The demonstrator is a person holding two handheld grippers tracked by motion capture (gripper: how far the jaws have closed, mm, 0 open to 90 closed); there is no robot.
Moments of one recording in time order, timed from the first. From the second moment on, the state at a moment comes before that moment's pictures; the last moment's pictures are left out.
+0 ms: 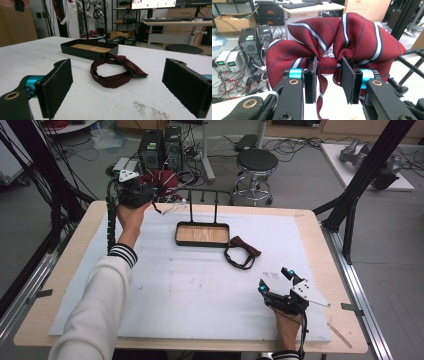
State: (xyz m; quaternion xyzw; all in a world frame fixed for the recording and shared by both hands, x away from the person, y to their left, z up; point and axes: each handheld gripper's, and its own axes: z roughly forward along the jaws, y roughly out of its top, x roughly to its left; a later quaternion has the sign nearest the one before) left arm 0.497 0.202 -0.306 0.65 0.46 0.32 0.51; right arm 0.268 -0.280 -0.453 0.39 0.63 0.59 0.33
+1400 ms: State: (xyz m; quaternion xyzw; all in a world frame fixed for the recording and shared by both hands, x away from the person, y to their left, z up) left arm 0.491 0.229 -0.335 0.69 0.40 0.26 0.55; right arm 0.267 -0.281 -0.453 0.39 0.62 0.59 0.33
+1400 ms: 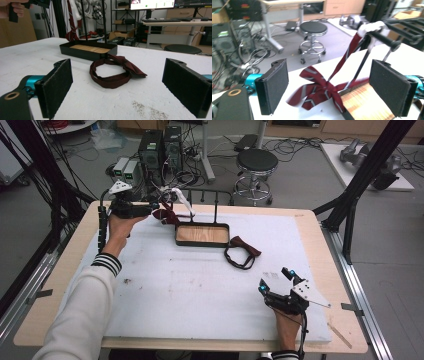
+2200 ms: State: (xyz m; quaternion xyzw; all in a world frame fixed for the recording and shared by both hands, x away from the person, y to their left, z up) left arm 0.432 0.234 -0.336 0.71 0.28 0.25 0.60; right arm 0.267 -0.280 -0.453 0.39 0.62 0.59 0.33
